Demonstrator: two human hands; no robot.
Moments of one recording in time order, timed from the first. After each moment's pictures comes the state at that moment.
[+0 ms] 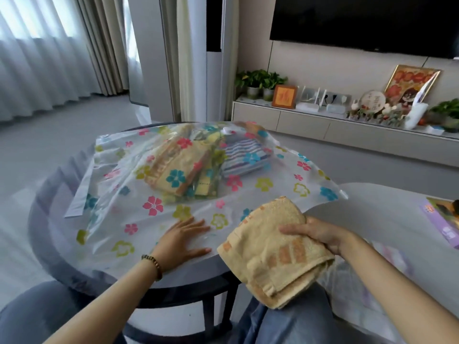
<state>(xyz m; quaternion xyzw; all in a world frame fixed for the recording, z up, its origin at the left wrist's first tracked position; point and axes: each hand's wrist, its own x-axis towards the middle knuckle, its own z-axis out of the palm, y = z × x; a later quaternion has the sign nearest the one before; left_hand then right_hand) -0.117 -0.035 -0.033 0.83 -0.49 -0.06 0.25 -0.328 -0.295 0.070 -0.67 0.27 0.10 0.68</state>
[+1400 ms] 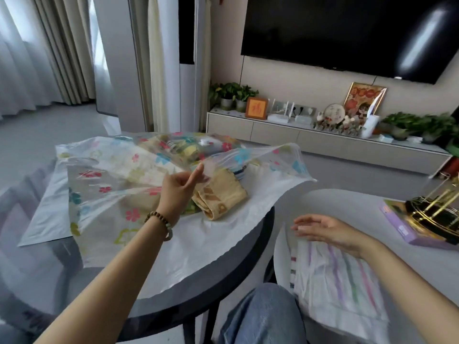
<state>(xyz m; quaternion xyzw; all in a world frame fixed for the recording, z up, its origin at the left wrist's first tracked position) -0.119 -0.124 0.106 0.67 -0.29 -0.09 0.67 -0.382 -0.346 0.089 -0.76 0.31 -0.04 0.58</state>
